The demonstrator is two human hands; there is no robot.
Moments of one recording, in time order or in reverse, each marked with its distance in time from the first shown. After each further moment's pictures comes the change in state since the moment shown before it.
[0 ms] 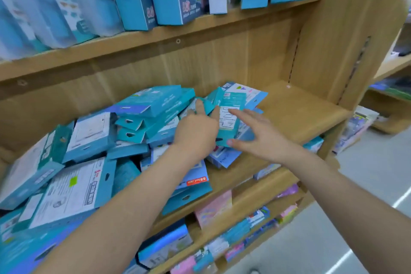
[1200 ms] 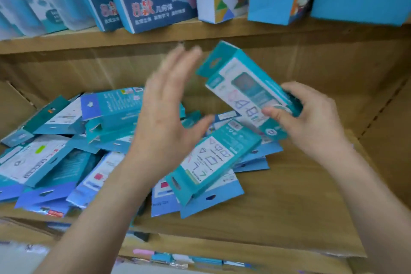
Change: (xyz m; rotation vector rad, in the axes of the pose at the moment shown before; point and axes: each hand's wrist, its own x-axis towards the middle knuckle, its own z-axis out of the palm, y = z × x) left_hand 0.088 0.062 -0.069 -0.489 0.640 -0.347; right_hand 0.197 0.115 -0.122 0.301 0.127 -0.553
